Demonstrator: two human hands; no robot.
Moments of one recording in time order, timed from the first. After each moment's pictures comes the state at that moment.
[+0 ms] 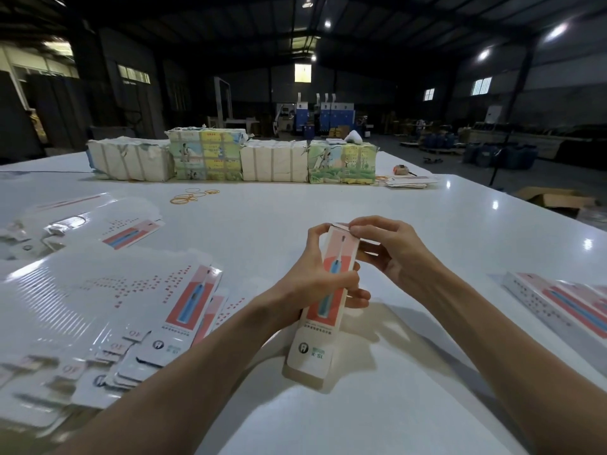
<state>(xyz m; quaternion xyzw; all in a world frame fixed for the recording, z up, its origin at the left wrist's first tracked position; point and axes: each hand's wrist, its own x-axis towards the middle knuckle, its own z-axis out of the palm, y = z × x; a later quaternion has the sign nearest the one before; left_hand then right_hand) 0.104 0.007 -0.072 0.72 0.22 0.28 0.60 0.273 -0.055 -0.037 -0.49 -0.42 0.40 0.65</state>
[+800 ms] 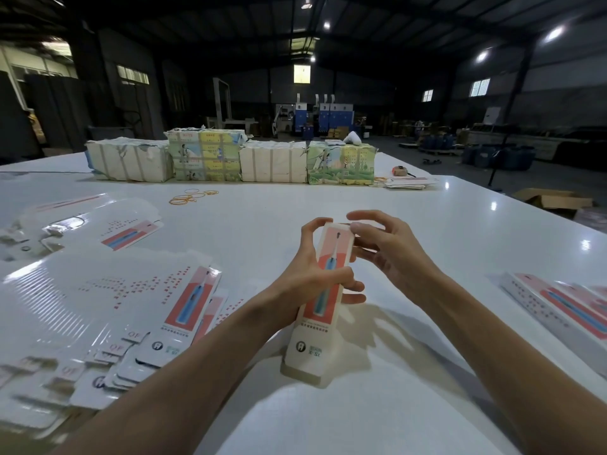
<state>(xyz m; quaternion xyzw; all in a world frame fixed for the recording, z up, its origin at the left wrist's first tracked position) 0.100 0.008 -0.068 0.71 0.20 0.31 0.60 0.265 -0.060 -0.036 -0.50 -0.47 0.35 0.64</state>
